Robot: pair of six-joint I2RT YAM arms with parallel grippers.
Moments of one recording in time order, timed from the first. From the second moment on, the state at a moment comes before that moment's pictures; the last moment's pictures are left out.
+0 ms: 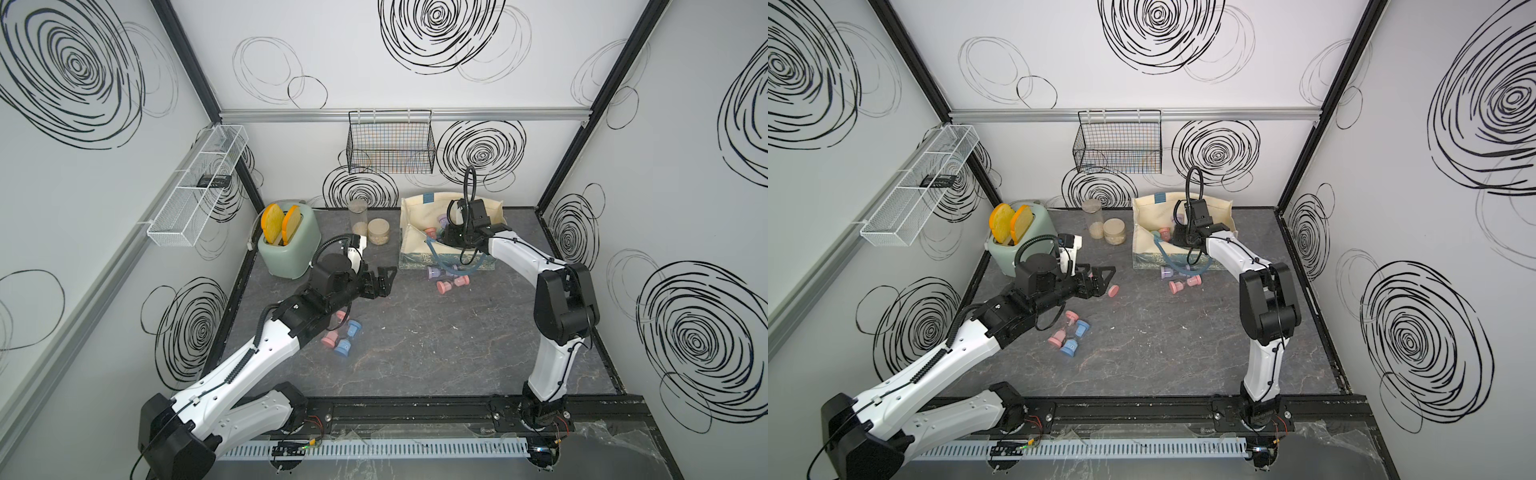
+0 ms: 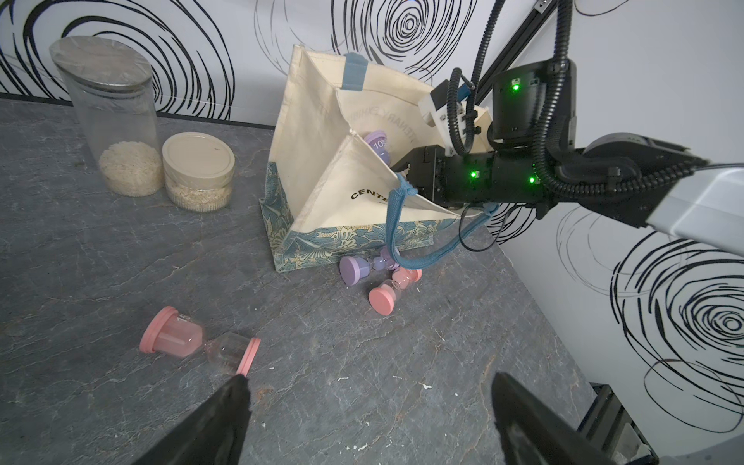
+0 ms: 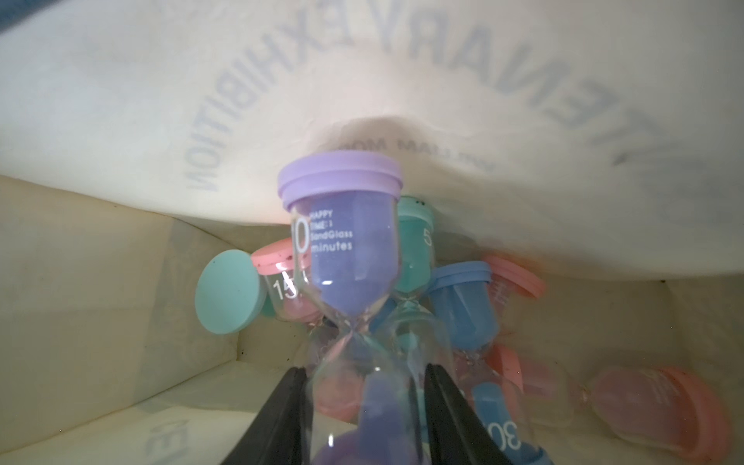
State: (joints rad) left arm -0.60 1.04 0.89 -0.25 0.05 -0.50; right arm 0.33 1.91 1.50 -0.39 -0.02 0.33
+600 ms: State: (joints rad) left arm -0.60 1.04 0.89 -0.25 0.04 -0.51; right arm 0.33 1.78 1.50 -0.41 -0.03 0.33
